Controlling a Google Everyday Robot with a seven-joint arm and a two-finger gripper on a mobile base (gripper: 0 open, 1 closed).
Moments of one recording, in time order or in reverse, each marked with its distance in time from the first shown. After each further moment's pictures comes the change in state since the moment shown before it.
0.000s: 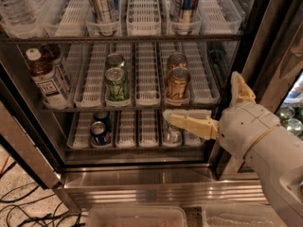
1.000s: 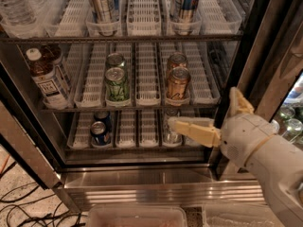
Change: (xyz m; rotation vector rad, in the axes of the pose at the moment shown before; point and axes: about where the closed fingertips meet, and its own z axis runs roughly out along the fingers) arm 0.037 -0.001 0.000 -0.025 0.057 0.120
